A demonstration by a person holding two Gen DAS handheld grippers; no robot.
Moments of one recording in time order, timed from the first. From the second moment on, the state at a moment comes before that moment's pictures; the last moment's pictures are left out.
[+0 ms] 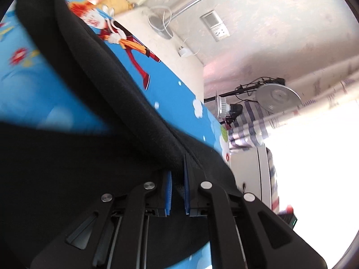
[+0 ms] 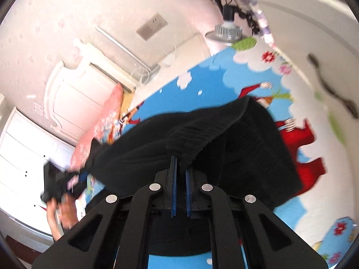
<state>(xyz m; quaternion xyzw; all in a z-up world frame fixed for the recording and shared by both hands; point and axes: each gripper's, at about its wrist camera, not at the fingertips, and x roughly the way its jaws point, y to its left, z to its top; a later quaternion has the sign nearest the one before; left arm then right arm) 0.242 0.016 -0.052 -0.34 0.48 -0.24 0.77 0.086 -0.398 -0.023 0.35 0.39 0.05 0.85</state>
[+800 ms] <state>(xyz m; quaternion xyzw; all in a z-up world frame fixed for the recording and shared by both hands) 0.120 0.014 -0.135 -0.33 0.52 -0.22 0.76 0.022 -0.402 -0.119 0.48 0.47 -0.02 0.74</state>
